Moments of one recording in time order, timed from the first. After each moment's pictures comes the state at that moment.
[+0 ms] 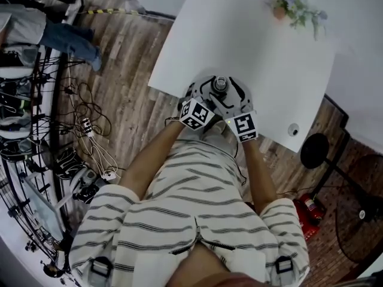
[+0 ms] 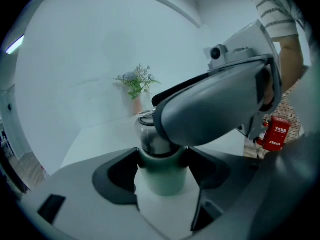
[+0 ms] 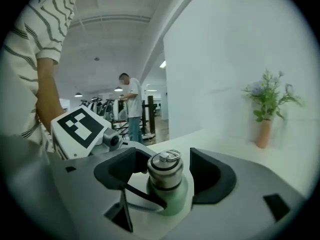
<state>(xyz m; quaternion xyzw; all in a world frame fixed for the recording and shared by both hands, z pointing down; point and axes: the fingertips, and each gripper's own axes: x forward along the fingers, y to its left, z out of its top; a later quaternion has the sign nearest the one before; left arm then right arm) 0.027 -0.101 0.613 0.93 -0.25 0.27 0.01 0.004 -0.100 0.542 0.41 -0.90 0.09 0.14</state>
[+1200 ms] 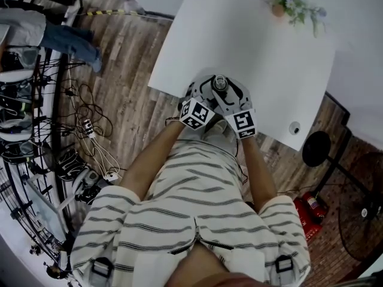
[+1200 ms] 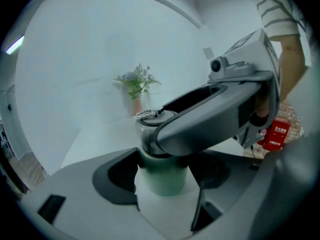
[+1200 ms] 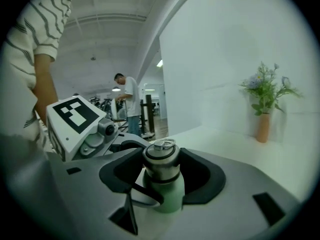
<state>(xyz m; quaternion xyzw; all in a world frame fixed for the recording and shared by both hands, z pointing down) 0.027 -0.100 0.612 0.93 -0.24 0.27 0.01 0.007 -0.101 0.563 0.42 -0.89 0.10 0.14</state>
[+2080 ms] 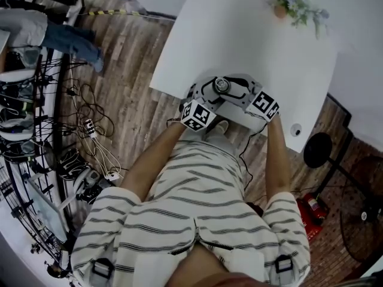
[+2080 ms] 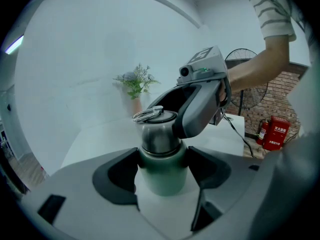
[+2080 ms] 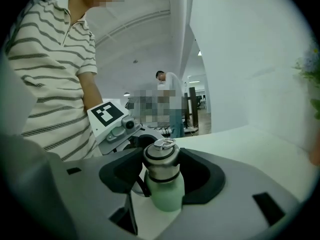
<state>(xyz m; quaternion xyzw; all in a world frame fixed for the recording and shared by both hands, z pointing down) 0.028 -0.100 0.613 0.93 -0.24 0.27 0.01 0.006 -0.096 0.562 0.12 -0.97 0.09 0.16</state>
